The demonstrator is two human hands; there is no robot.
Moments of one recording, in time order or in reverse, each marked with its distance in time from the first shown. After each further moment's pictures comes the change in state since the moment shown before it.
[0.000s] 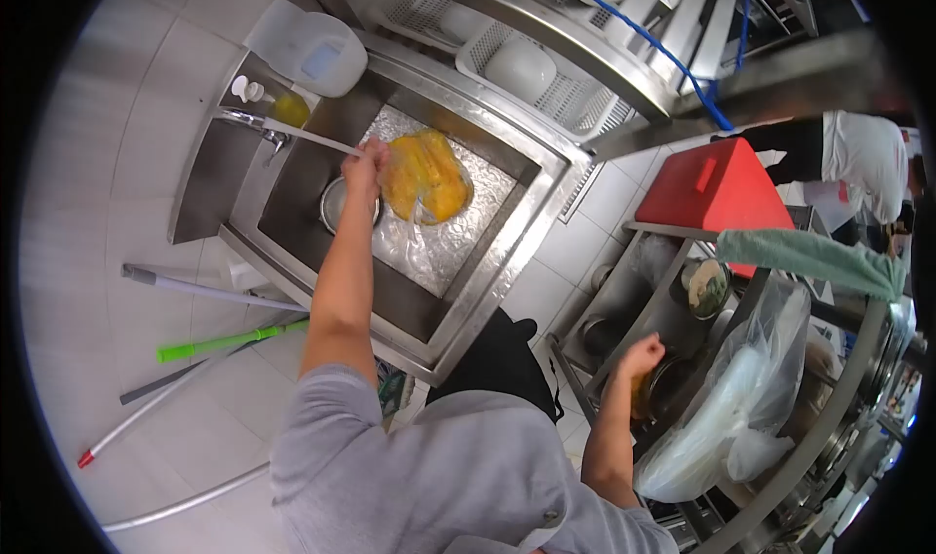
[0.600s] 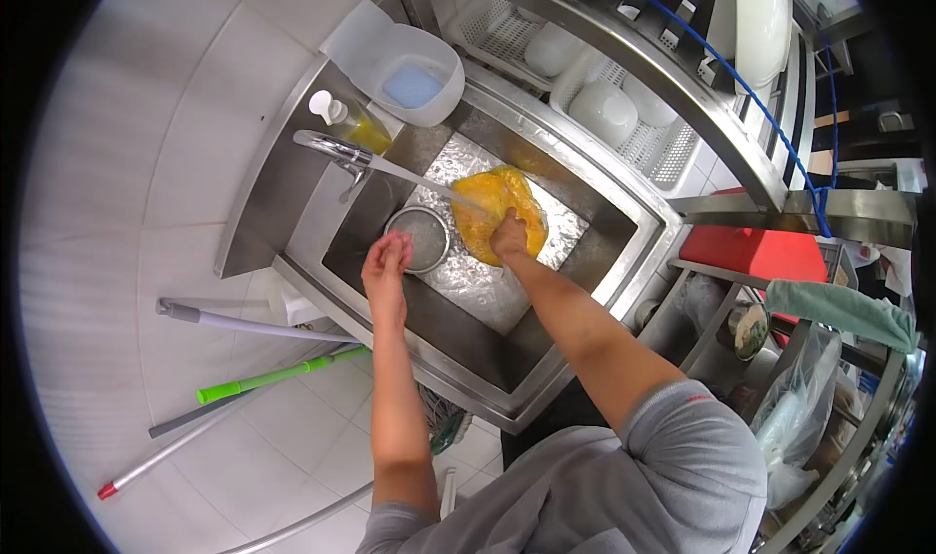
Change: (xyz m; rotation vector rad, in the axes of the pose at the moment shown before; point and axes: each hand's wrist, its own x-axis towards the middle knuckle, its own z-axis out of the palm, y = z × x) left_hand -0.105 0.077 -0.111 0.066 0.106 0.046; right_hand -0.389 -0.265 0.310 -0.479 -1.261 -0.622
